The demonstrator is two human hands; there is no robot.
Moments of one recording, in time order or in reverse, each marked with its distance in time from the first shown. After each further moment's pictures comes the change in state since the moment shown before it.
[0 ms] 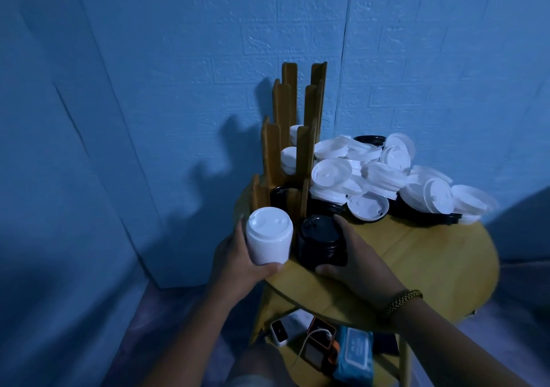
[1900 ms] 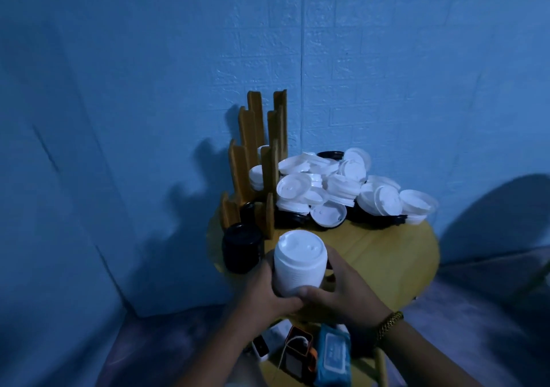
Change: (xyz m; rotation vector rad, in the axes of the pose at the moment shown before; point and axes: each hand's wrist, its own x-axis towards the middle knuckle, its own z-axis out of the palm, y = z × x) left_hand -0.061 0.086 0.036 -0.065 -0.268 0.154; right_hand -0.069 0.000 -0.027 0.279 0.034 -0.108
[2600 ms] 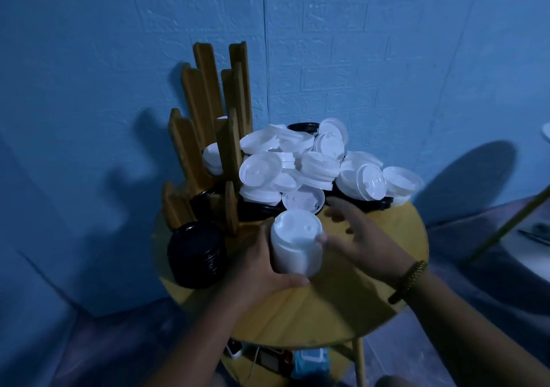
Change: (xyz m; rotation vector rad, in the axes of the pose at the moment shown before) left_hand 0.104 -0.014 0.045 -0.021 -0.163 -0.007; right_hand 0.060 0.046 -0.076 -0.192 0.061 0.103
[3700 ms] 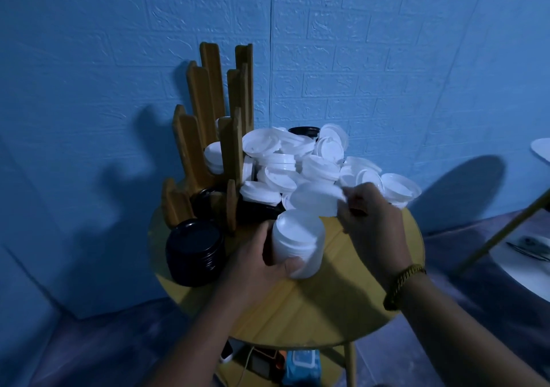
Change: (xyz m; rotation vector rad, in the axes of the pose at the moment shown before) left_hand -0.011 0.002 -0.004 -0.166 0.077 0.050; right_hand 0.000 -0.029 0.000 0.002 0.556 -0.059
